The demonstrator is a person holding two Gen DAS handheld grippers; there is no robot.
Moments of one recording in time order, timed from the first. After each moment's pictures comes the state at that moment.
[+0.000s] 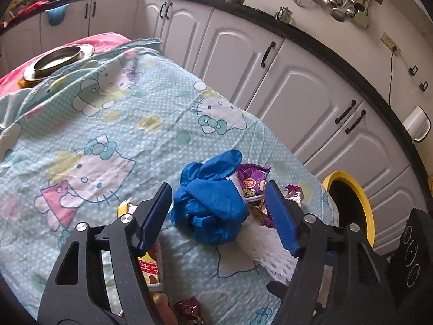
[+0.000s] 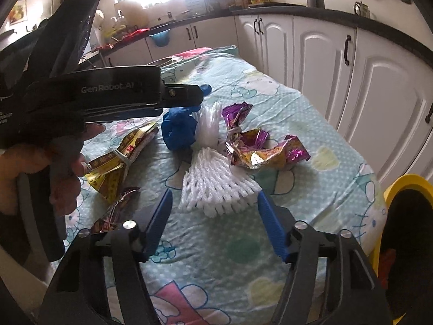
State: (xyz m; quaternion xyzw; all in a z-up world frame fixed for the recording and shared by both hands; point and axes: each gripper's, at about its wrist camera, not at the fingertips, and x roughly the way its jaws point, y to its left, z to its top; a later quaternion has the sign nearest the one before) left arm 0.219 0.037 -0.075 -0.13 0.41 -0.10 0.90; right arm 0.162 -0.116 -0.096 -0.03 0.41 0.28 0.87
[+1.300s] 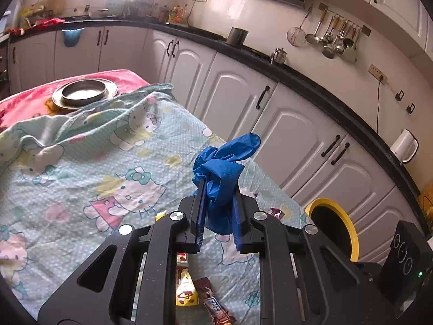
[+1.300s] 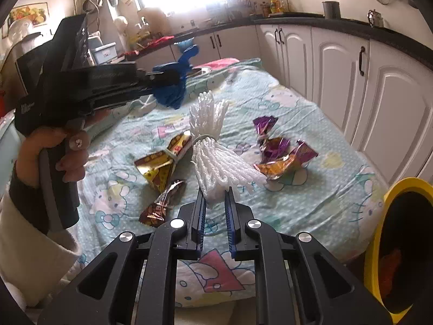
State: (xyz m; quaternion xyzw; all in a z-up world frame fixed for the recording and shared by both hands) left arm 0.159 0.074 -0.012 -0.15 0.32 -0.09 0.93; right arm 0.115 -0.134 -0.051 -0.01 0.38 0.34 0.86
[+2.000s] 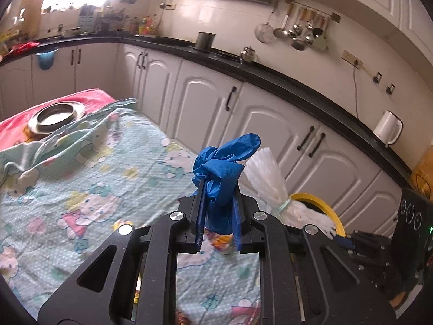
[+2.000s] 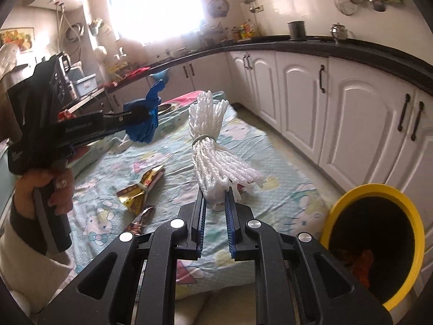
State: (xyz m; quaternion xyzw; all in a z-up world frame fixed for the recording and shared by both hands) left arm 0.153 0.005 0.013 -0.11 0.30 -0.15 0.94; right arm 0.115 -0.212 -0.008 0.02 0.33 0.27 0.91
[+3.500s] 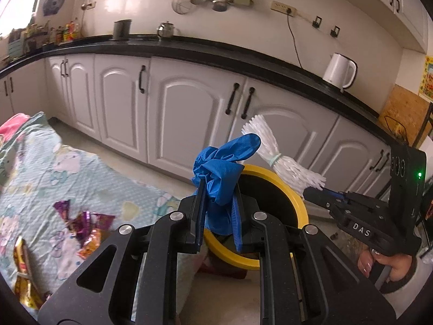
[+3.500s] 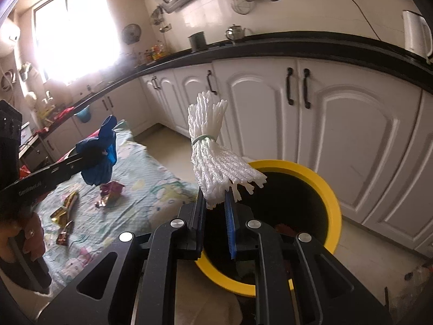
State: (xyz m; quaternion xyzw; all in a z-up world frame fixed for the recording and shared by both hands) left arm 0.157 -0.174 -0.012 -0.02 0.32 -0.29 0.90; right arm 0.093 -0.377 -0.027 0.09 0.32 0.06 0.94
